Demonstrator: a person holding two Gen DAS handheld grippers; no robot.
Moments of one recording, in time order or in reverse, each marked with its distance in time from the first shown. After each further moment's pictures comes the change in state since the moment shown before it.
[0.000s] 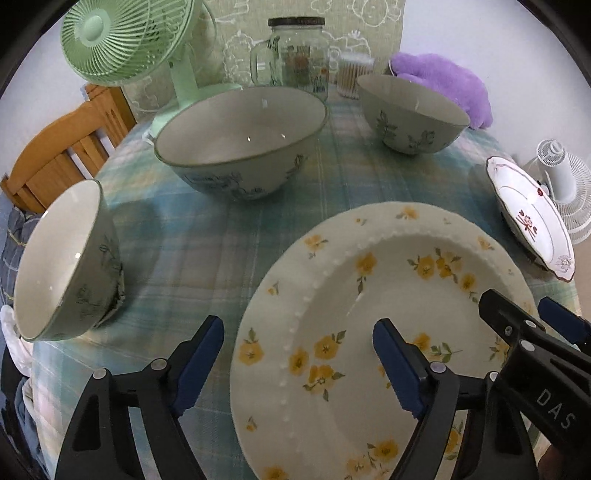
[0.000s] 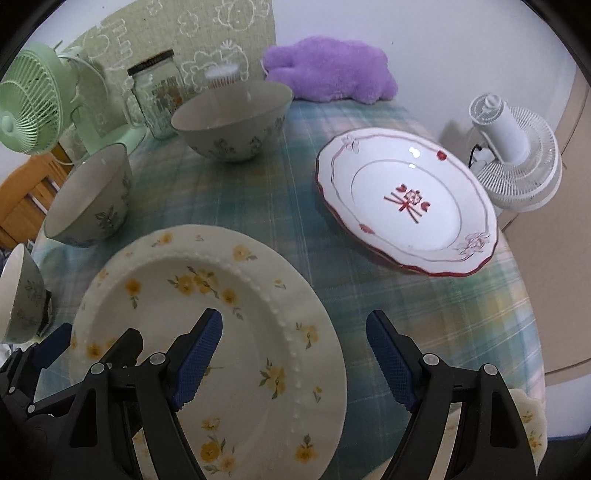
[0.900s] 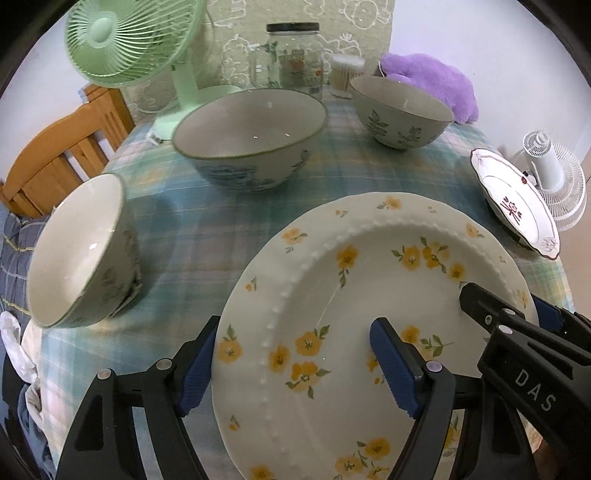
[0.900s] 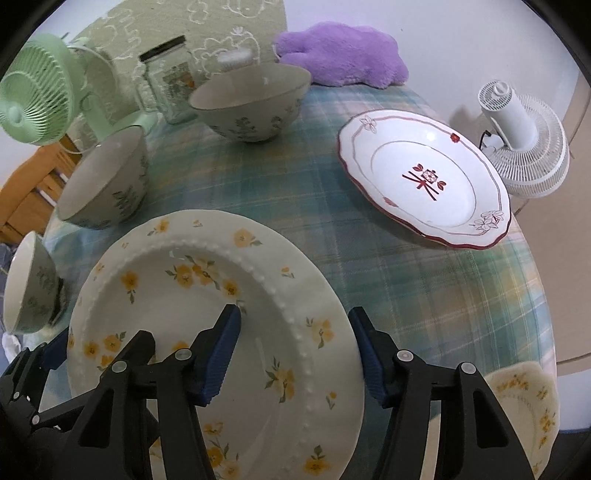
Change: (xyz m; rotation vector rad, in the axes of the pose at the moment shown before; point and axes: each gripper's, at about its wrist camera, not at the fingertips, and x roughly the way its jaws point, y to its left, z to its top) left arm -0.022 0.010 -0.012 0.030 -0.004 -0.030; right arm -0.007 0.016 -0.013 0.001 0.041 0.033
